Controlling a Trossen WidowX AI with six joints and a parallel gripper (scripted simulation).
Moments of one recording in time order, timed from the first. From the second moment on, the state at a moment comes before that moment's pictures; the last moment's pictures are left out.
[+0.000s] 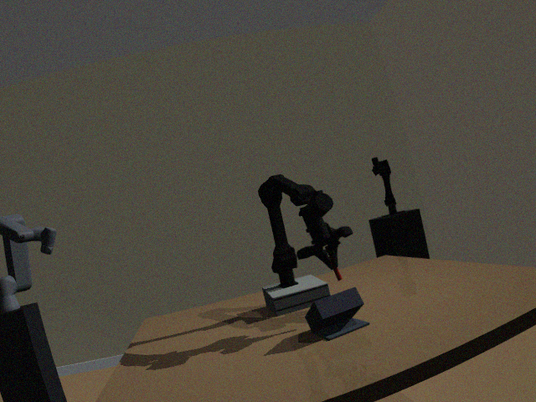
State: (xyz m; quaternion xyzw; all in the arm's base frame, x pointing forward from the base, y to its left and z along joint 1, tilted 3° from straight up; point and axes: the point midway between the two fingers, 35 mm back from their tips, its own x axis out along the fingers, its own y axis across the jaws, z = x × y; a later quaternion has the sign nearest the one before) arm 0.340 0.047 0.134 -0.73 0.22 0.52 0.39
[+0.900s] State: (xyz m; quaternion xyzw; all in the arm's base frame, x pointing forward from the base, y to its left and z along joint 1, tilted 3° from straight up) arm 0.352 0.006 0.152 -0.73 0.24 0.44 0.47
